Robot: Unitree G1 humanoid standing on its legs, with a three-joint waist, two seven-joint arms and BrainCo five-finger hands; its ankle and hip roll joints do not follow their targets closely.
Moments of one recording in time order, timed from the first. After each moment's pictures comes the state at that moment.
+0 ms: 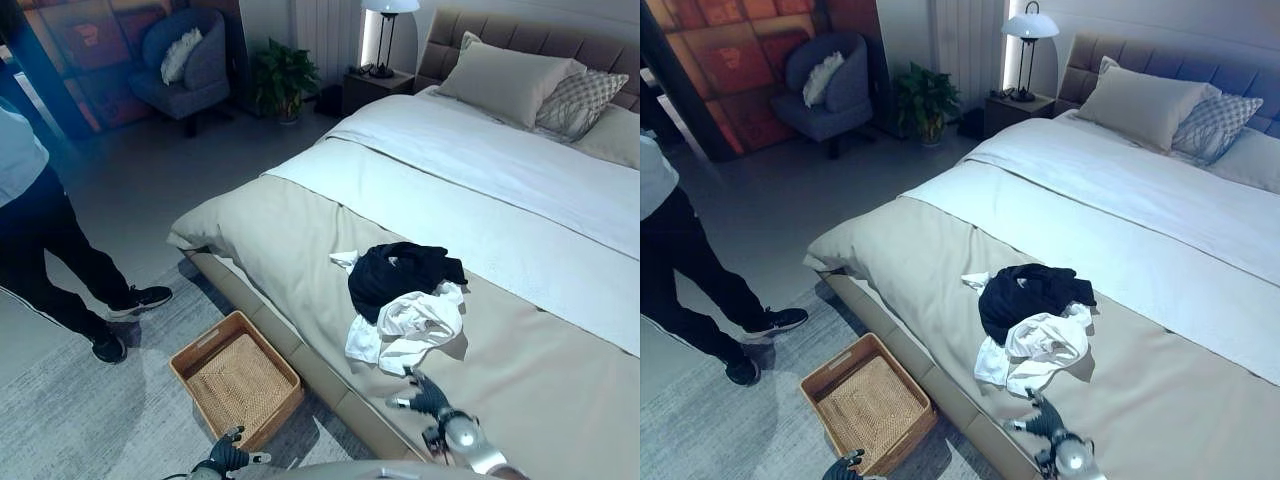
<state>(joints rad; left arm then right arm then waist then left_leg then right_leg) 0.04 0.24 -0.26 1.19 0.03 -0.19 0.05 -0.07 -0.30 0.40 0.76 0.04 -0.21 -0.05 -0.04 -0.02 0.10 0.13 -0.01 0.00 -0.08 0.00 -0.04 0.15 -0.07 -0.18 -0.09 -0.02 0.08</state>
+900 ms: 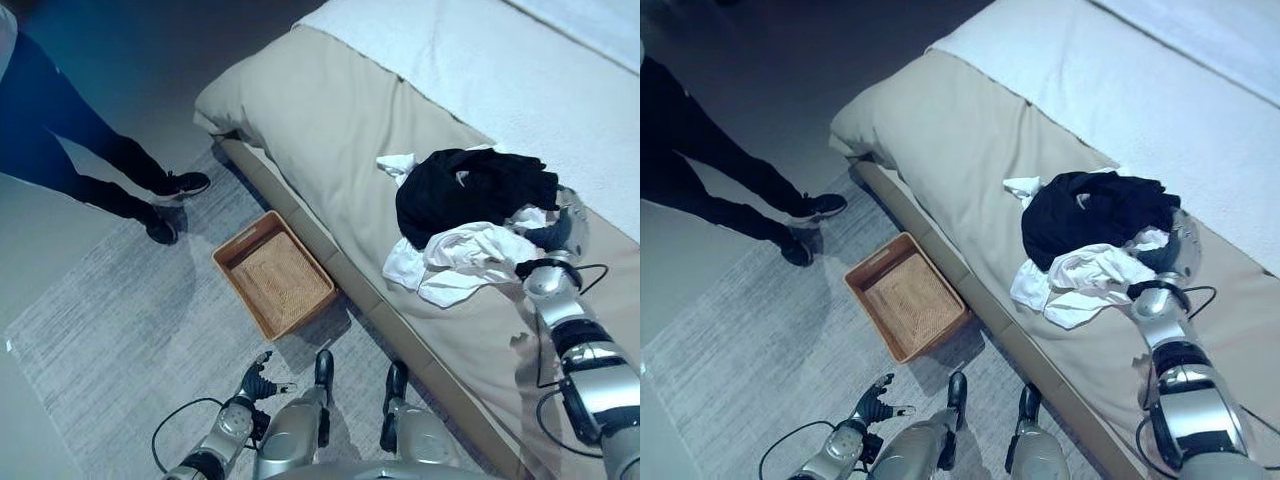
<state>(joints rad) -0.12 0.21 -0.45 1.04 -0.05 -0.25 0.20 -0.70 -0.70 0.13 1.09 -0.15 -0.16 -0.64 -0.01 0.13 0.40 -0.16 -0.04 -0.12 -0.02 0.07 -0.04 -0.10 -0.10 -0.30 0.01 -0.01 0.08</state>
